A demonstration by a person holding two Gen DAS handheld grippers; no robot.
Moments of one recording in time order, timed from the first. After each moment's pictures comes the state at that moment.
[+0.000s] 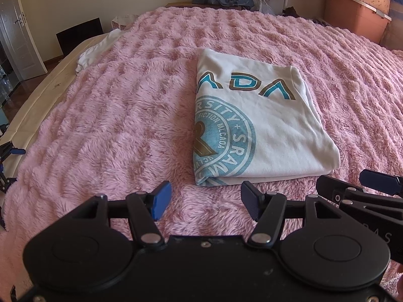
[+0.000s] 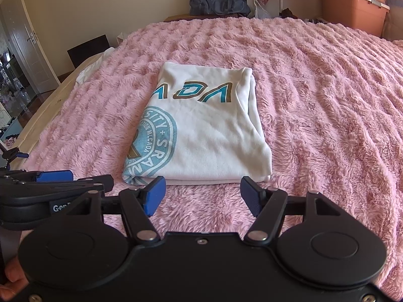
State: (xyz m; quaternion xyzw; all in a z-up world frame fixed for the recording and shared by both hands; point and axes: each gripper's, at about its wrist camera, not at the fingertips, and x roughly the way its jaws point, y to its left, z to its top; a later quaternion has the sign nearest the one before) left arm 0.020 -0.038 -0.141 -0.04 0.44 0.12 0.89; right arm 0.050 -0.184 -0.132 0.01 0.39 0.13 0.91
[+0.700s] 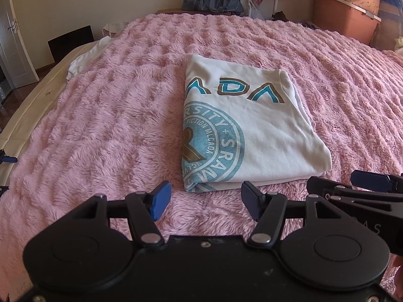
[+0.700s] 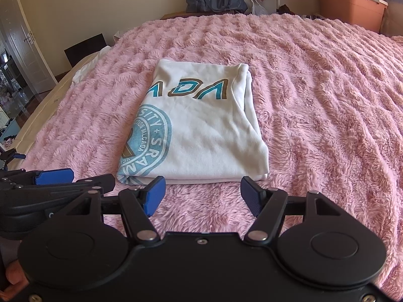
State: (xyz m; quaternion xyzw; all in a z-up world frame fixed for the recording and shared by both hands) left arm 0.024 -0.041 -0.144 -0.03 0.43 0.09 0.90; right arm 0.057 -0.189 -0.137 0.01 0.40 0.12 0.91
